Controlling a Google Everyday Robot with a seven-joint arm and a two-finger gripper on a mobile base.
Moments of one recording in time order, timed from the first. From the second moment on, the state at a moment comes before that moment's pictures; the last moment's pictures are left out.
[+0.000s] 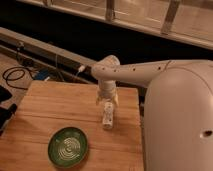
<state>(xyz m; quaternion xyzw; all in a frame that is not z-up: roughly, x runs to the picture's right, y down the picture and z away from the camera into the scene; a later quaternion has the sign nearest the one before) 0.010 0.095 0.810 -0.22 0.28 0.72 0.59</state>
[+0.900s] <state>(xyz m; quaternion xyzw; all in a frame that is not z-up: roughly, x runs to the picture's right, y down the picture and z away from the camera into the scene) 0.033 0.158 0.866 -0.29 0.35 0.72 0.52</state>
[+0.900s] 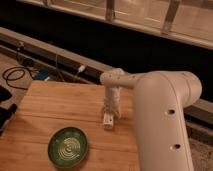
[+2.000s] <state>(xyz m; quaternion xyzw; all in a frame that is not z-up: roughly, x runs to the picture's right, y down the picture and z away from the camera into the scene) 0.012 0.132 0.833 -0.30 0.27 0.73 0.56</state>
